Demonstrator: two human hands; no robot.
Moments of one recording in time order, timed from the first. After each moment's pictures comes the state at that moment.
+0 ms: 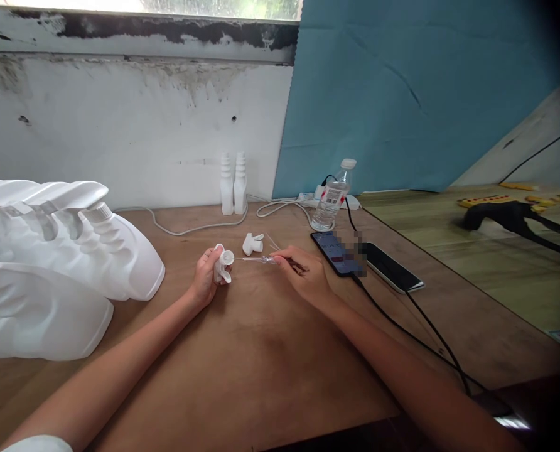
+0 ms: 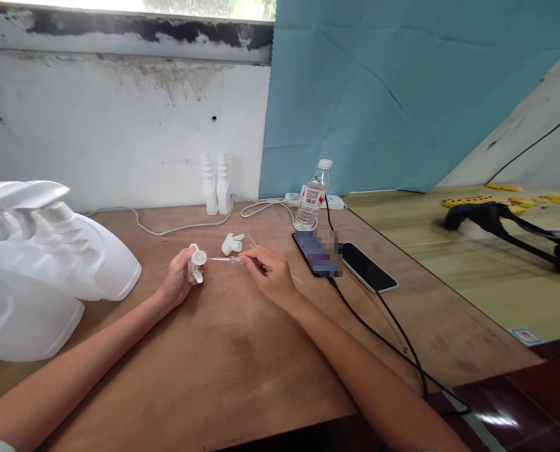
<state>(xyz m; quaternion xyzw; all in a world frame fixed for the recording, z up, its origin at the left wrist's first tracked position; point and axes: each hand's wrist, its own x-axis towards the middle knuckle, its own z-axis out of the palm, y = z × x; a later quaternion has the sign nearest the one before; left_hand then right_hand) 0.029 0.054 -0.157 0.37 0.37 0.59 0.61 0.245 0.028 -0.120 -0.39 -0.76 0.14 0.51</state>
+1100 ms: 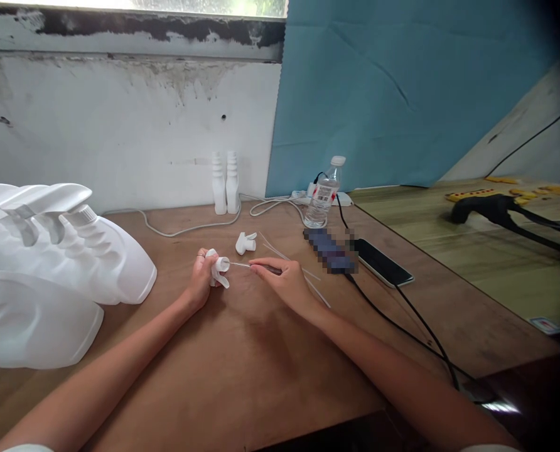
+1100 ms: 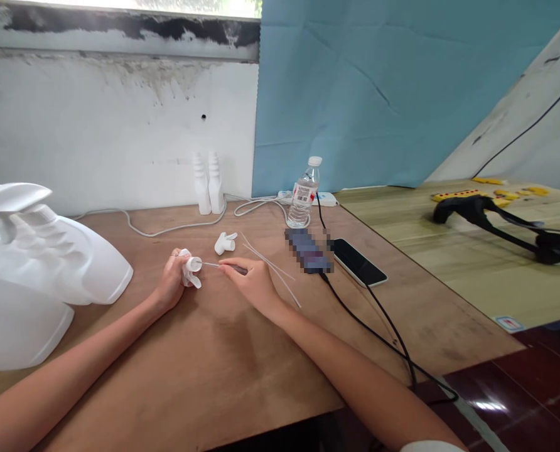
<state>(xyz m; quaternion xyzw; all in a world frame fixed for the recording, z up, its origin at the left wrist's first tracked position) 0.033 0.051 -0.162 0.43 0.41 0.58 0.56 0.222 0.017 -0.123 -0.47 -0.64 0.35 0.50</state>
